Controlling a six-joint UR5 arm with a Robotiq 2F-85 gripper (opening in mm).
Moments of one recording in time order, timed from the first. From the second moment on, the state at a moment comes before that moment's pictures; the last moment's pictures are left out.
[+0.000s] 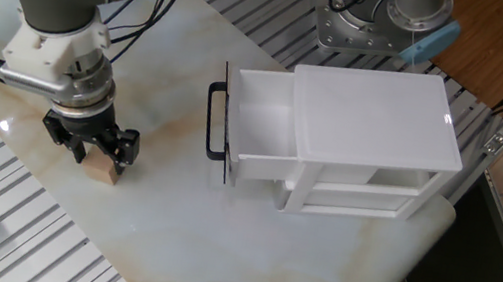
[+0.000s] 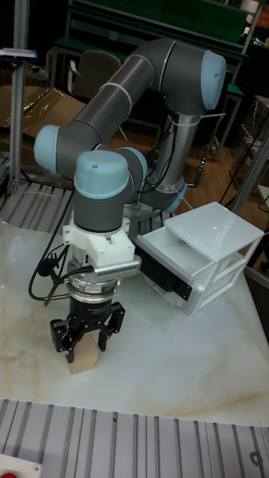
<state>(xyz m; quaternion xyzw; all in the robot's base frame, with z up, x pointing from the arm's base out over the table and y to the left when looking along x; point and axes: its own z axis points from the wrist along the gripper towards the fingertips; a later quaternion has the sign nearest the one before) 0.666 -0.044 0.030 -0.24 0.97 0.04 0.07</state>
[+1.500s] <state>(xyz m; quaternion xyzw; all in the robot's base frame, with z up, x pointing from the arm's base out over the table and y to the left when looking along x) 0.666 -0.039 0.119 -0.14 0.99 0.00 0.07</state>
